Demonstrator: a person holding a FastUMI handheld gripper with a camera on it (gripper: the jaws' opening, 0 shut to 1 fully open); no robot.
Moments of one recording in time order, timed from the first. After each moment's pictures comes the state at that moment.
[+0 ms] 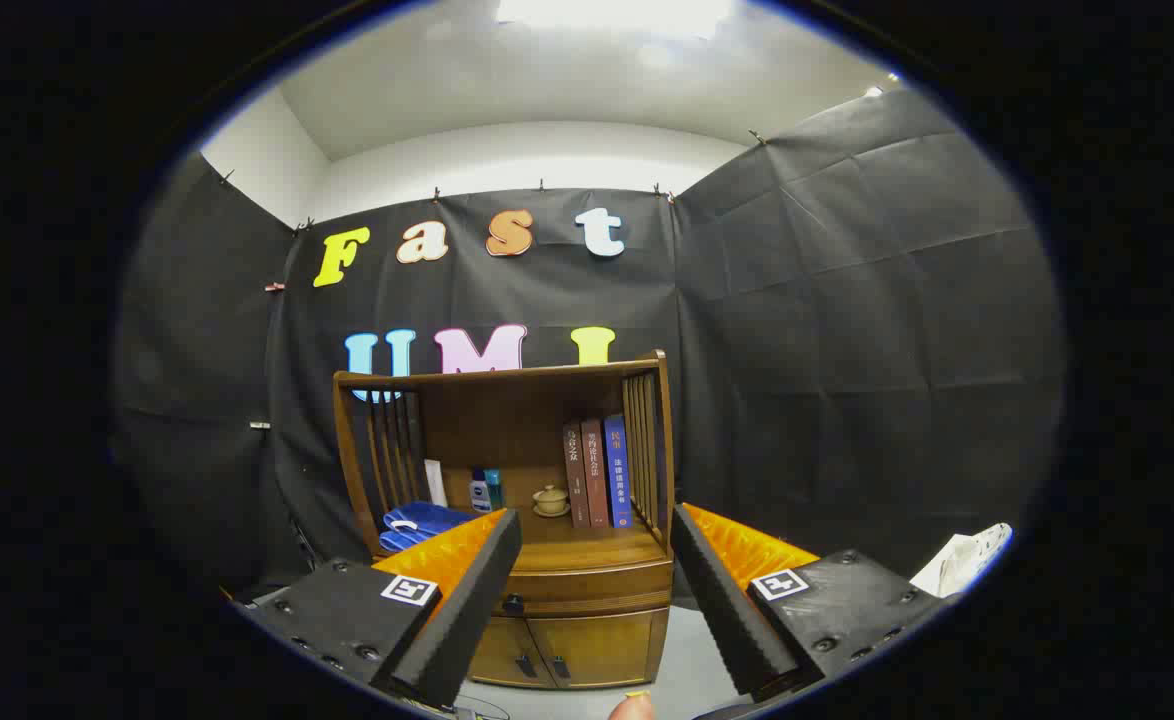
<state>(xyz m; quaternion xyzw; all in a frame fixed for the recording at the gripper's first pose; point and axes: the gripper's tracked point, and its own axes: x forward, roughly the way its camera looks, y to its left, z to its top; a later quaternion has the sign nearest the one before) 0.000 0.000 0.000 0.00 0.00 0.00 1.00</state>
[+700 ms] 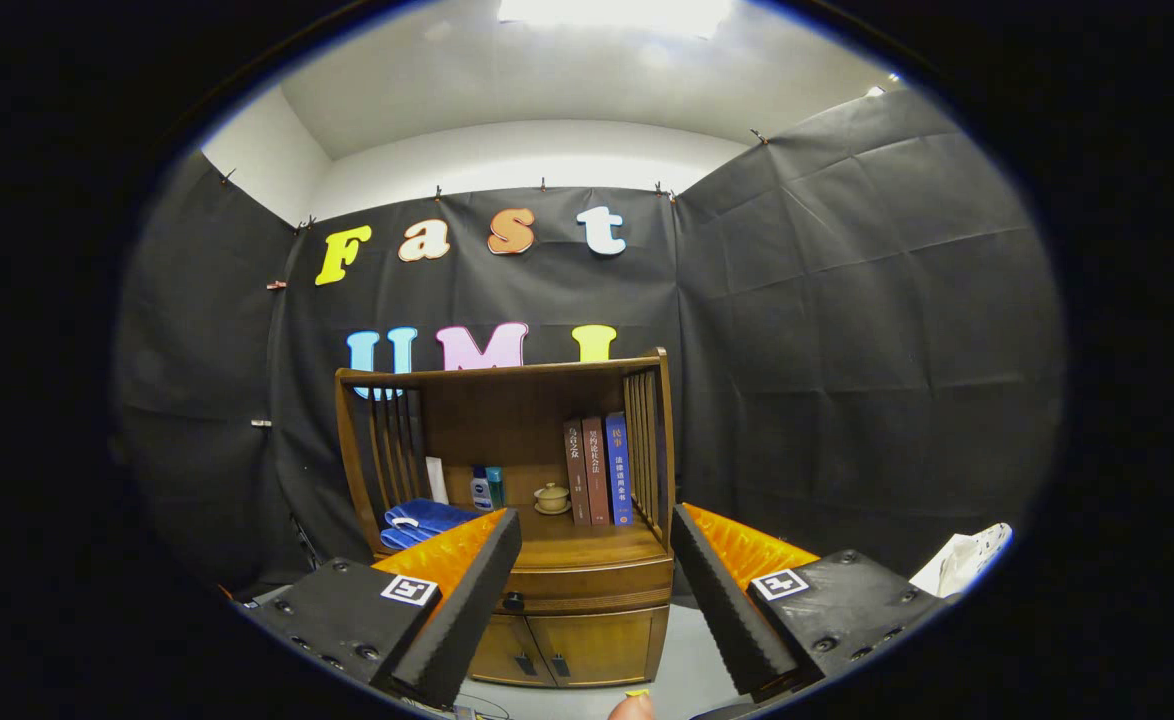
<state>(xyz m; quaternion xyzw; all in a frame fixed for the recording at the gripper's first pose) -0.001 -0.004 -0.003 0.00 0.00 0.00 1.00</state>
